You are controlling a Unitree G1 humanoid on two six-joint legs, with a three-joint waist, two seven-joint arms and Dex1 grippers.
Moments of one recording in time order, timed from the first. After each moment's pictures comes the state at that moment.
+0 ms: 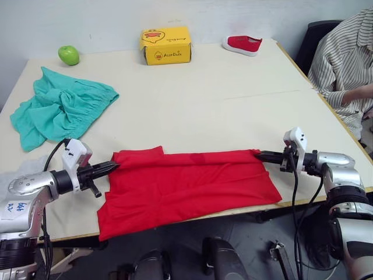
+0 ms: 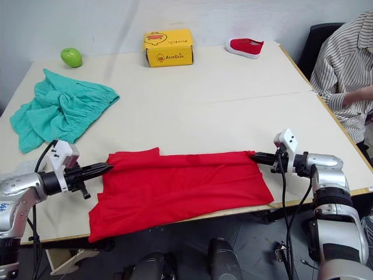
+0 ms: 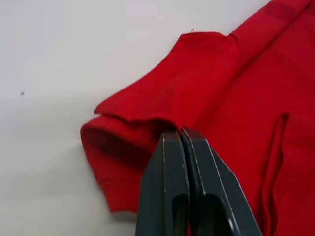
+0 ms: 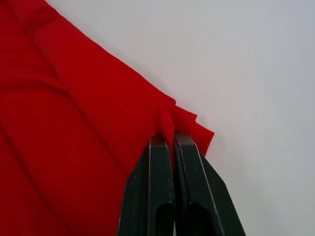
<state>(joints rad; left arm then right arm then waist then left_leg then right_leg) -0.12 0.77 0.31 -0.08 -0.40 0.53 -0.93 -0.71 -0.67 -0.11 0.90 0.17 0.03 1.36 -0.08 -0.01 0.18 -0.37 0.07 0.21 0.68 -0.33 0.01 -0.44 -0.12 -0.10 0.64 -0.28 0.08</state>
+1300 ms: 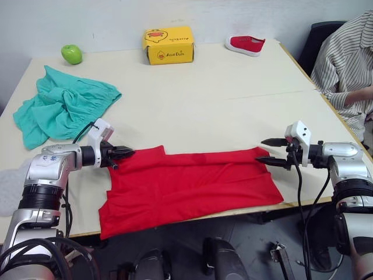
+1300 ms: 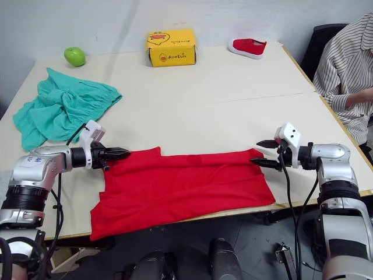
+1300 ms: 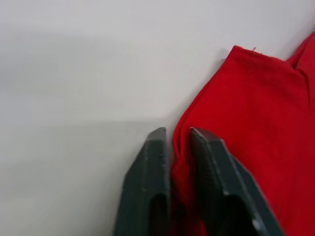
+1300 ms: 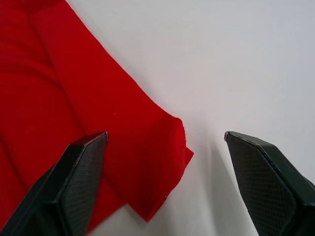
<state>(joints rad) -0.60 0.76 0.02 0.37 -0.34 0.65 -0.95 -0.77 -0.73 -0.05 0.93 0.14 -0.11 1.37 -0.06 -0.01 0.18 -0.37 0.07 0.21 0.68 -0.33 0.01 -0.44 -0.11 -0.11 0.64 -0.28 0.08</state>
